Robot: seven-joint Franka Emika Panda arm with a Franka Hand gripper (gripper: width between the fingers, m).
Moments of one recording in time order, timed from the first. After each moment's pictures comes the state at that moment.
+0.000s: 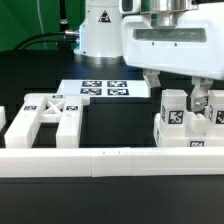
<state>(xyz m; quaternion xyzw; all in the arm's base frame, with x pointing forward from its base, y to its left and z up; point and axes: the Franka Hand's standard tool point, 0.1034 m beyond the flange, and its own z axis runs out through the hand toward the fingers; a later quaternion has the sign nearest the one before) 0.619 0.052 0.075 -0.88 0.47 -0.05 0.06</state>
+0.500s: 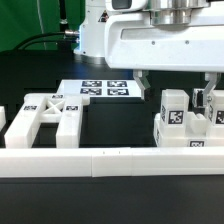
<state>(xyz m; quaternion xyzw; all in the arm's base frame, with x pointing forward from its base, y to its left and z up) 0.621 0.051 0.076 -0.97 0.24 -0.06 0.04</state>
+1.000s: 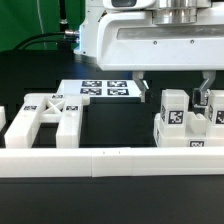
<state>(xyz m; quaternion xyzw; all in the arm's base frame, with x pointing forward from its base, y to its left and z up) 0.621 0.049 0.076 -0.99 0.13 -0.06 0.03</state>
